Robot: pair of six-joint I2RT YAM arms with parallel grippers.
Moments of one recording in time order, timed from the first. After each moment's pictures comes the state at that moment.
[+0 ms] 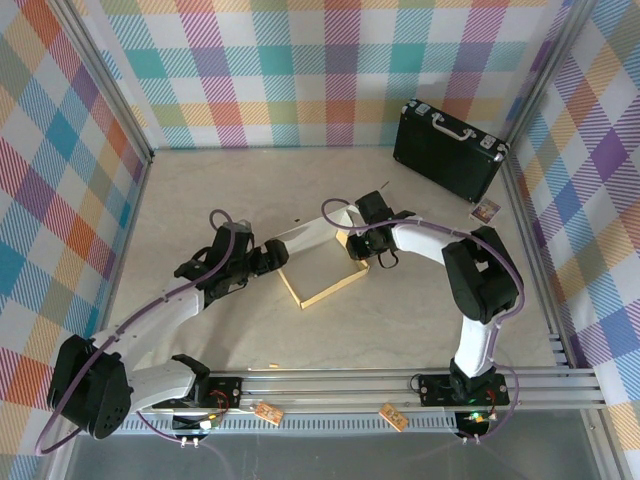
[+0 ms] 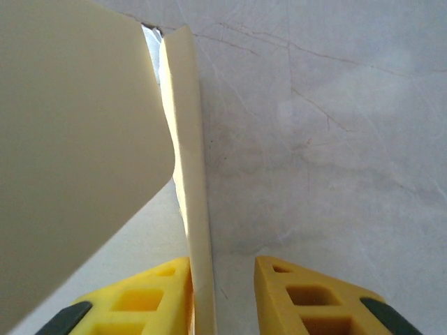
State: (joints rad) left arm -0.46 1.15 0.73 -0.37 0.01 -0.76; right arm 0.53 1.86 1.17 -0.42 -0.11 0.08
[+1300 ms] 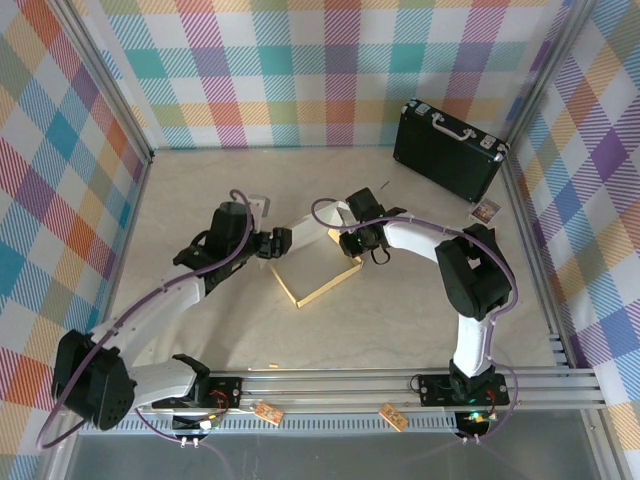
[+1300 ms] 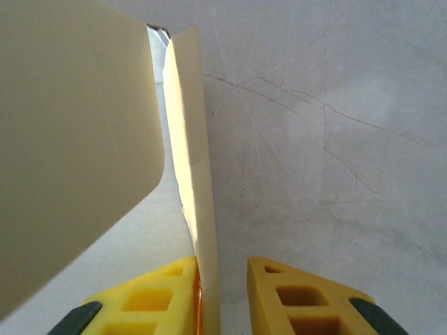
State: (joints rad) left arm -0.46 1.22 0.89 -0.30 0.00 -0.24; right arm 0.57 1.91 1.25 -0.43 -0.07 0.02
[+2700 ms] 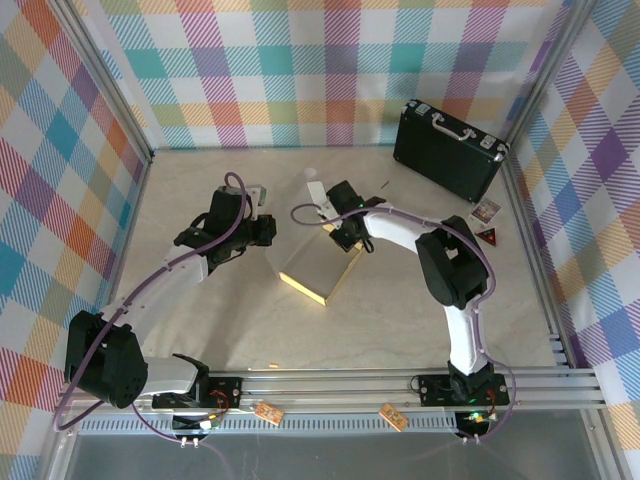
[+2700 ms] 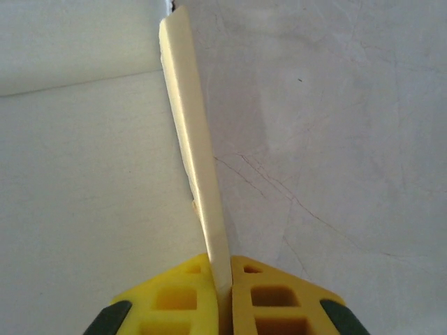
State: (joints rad) left arm -0.38 1.31 0.99 -0.39 0.13 -0.35; right arm 0.63 2.07 1.48 -0.55 0.16 -0.26
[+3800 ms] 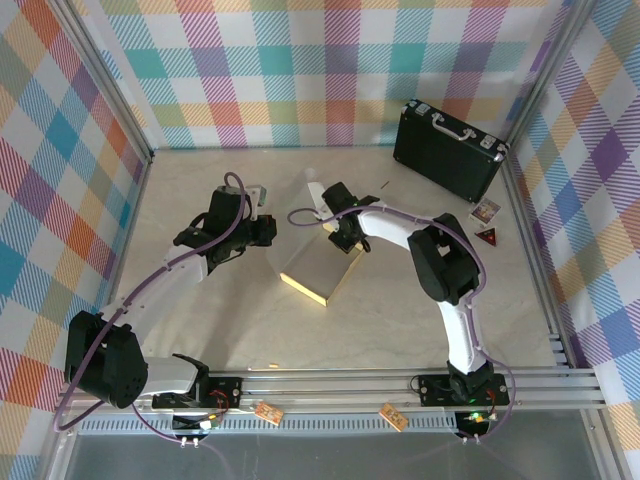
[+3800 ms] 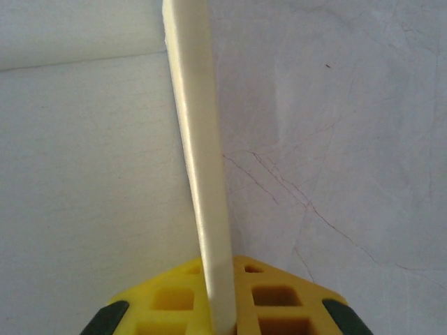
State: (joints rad) left arm -0.38 1.31 0.99 -0.39 0.16 -0.35; right arm 0.64 2.13 1.55 -0.62 0.18 -0.29
